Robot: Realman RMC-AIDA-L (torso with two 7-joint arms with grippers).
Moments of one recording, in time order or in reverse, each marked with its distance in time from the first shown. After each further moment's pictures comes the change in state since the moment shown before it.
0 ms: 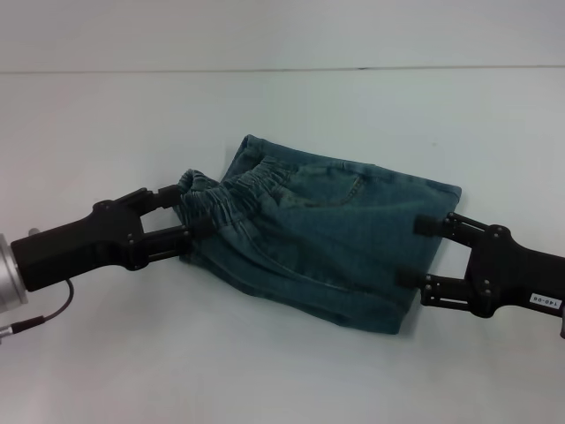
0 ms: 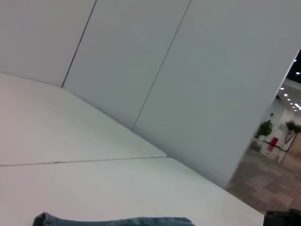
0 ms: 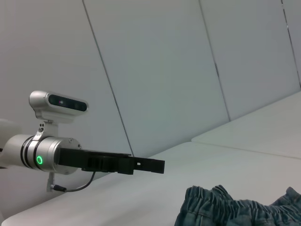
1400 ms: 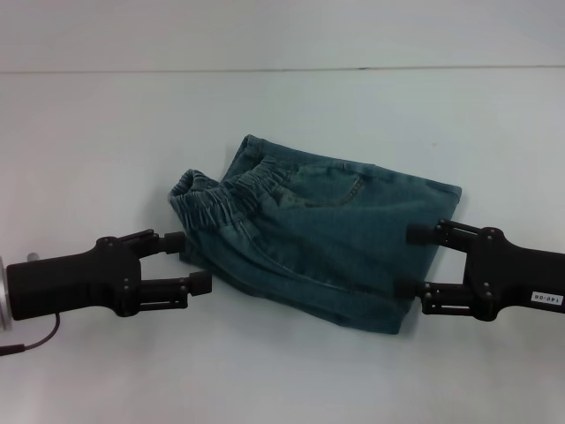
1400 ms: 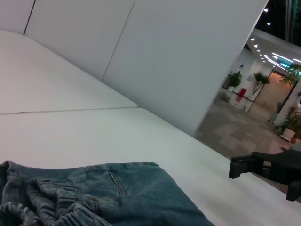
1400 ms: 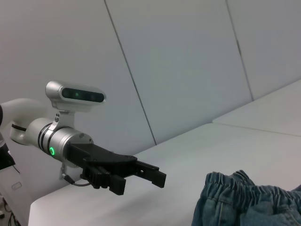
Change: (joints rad) left arm -0.016 0.037 0.011 0.023 0.157 0.091 -0.021; right arm 0.047 -0.027 -0.009 -0.014 -0.069 -0.034 0.086
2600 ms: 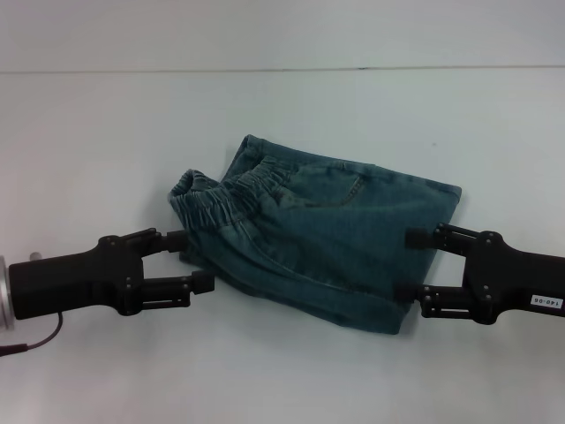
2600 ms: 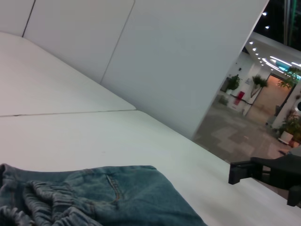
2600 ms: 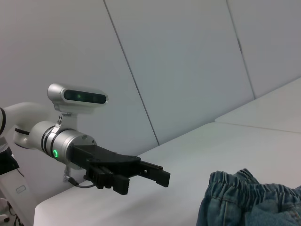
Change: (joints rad) left arm -0.001 -0.003 -0.001 -0.003 -0.007 0.002 -0.001; right arm -0.004 0.004 0.002 0.000 -0.003 -0.008 0.017
